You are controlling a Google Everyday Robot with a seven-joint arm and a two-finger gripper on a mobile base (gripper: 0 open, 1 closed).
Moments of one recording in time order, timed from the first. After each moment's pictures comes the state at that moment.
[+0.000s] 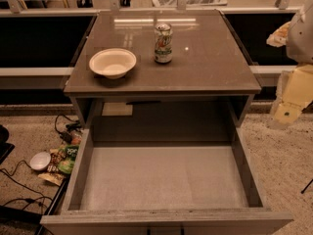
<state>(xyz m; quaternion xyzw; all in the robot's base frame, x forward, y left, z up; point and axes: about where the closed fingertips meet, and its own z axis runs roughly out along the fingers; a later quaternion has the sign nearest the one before) 0.438 -0.217 0.976 -0.60 0.78 -0.03 0.16</state>
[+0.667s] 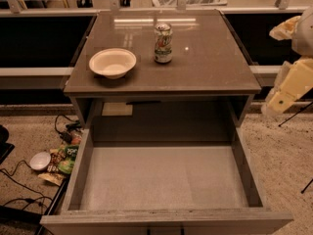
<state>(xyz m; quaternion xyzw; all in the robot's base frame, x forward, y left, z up) 0.467 -0.221 0.978 -0.58 0.78 0.01 0.25</state>
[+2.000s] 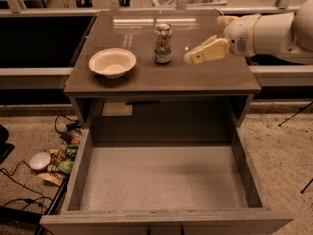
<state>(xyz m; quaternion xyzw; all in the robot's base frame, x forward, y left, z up) 0.665 -0.132 0.953 -0.41 0.70 0.20 0.54</state>
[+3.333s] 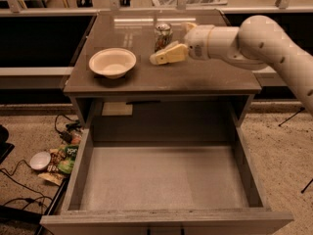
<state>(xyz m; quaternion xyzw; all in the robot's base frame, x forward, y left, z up) 0.722 -0.045 0.913 -0.41 0.66 0.26 0.56</state>
